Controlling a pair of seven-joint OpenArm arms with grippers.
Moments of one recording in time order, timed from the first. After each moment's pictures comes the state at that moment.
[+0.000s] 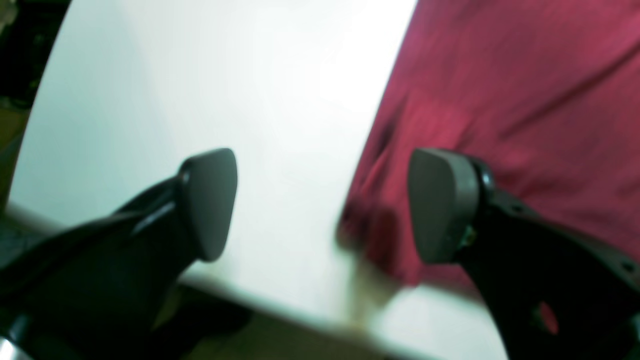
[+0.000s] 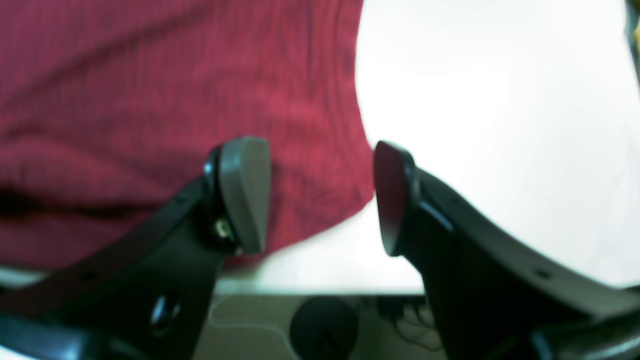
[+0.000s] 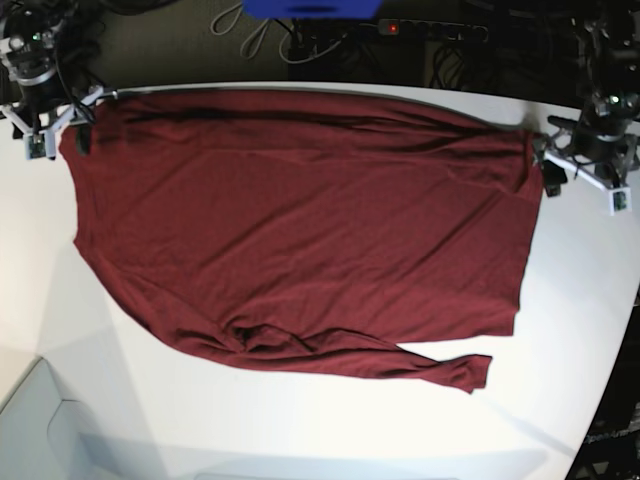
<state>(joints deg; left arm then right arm) 22.2 -22.9 -21.0 102.9 -25.8 -0.5 39.2 -25.8 2.0 43.6 106.3 -1.2 40.0 -24.0</state>
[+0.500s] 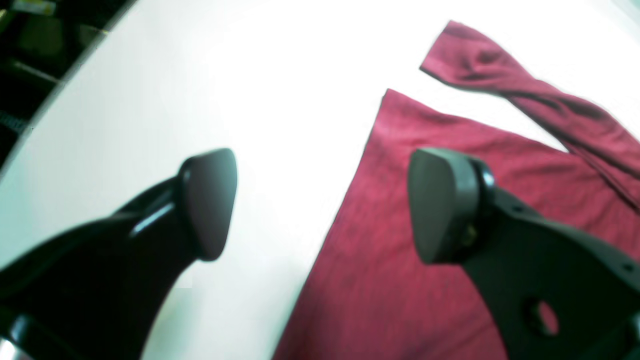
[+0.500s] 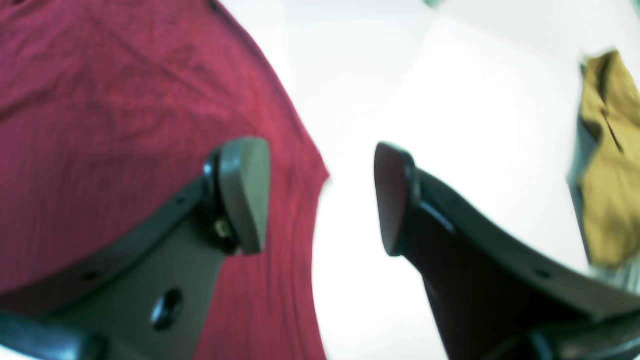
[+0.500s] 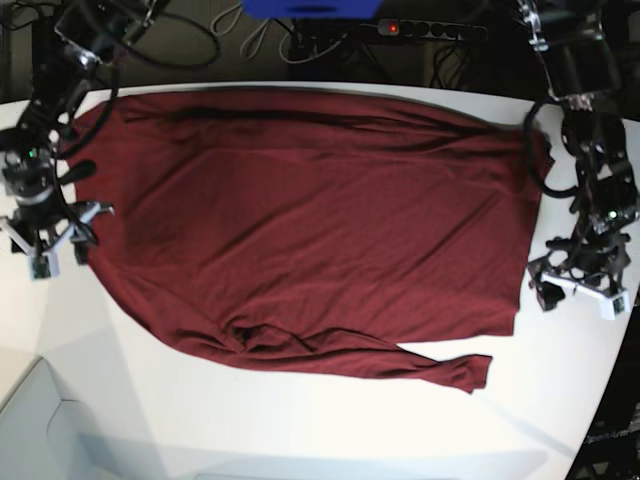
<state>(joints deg) -8.2 -19.7 -16.1 81.7 -25.1 -0.2 38.2 1.8 4.0 37.3 96.9 -13.2 40.0 -32.3</state>
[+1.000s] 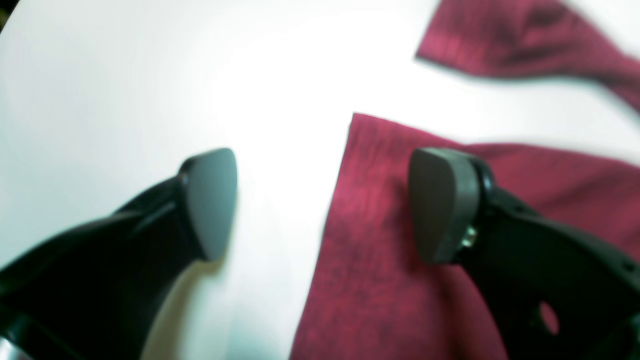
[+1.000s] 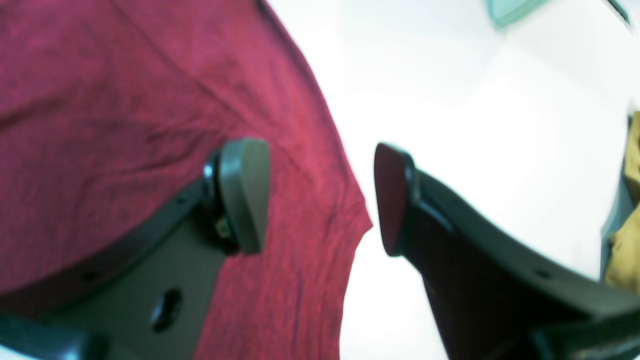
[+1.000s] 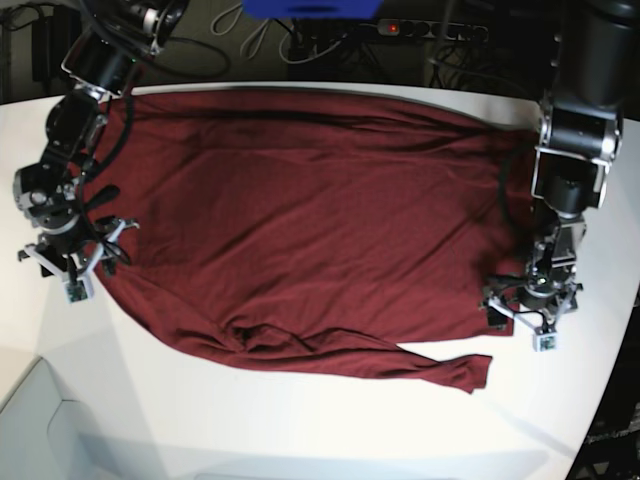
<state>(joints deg) -35.6 -20.2 16.9 24.8 -25.2 -0.3 4.9 6.2 3.8 32.2 91.3 -19.4 40.1 -32.7</state>
